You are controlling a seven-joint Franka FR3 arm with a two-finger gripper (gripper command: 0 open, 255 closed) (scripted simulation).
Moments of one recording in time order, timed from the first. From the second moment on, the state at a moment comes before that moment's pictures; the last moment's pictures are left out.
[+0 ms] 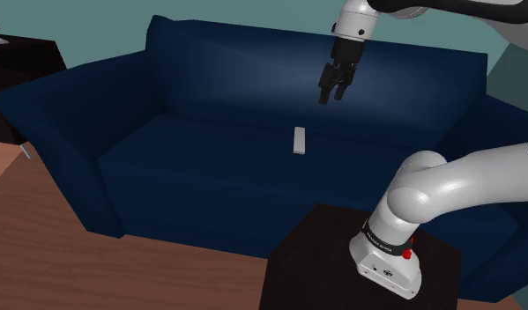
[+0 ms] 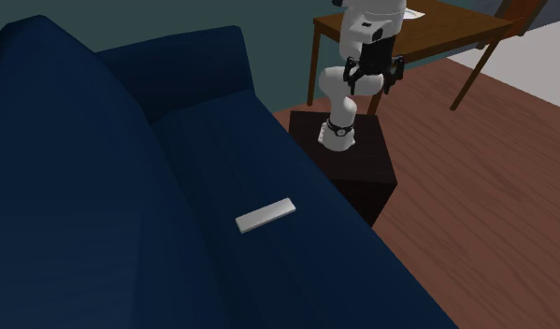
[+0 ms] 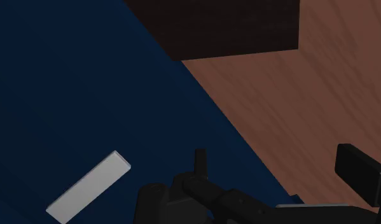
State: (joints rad) arm -0.01 -0.83 -0.06 -2.32 0.06 1.50 -0.01
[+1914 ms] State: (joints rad) arm -0.21 -0.09 -0.17 -2.33 -0.04 2.31 0.24
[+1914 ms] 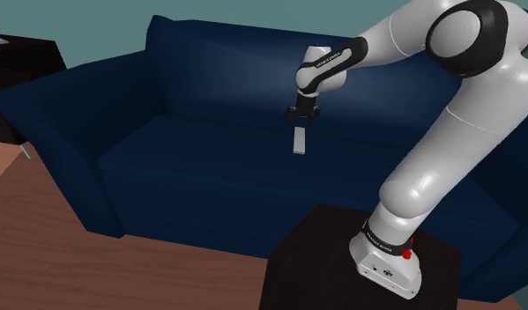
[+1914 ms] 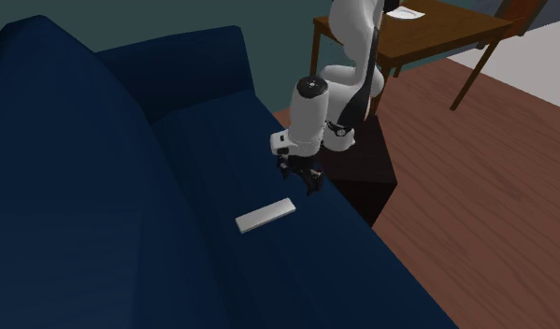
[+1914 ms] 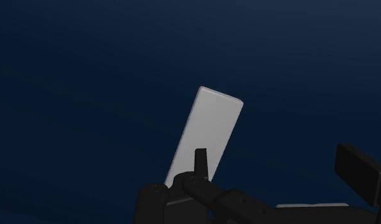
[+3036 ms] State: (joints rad) arm -0.29 0.32 -0.22 -2.14 0.01 2.55 0.29
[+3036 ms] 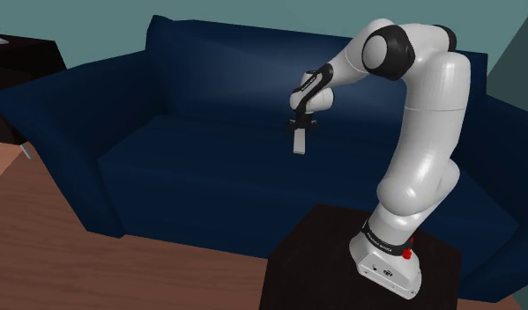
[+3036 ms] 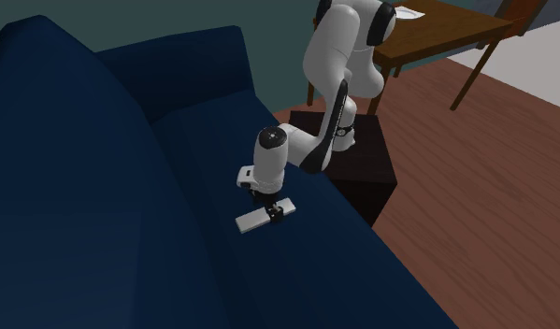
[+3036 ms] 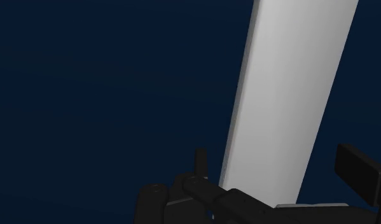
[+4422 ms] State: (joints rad) arm -0.28 0.24 -0.23 -2.14 -0.01 2.47 0.30
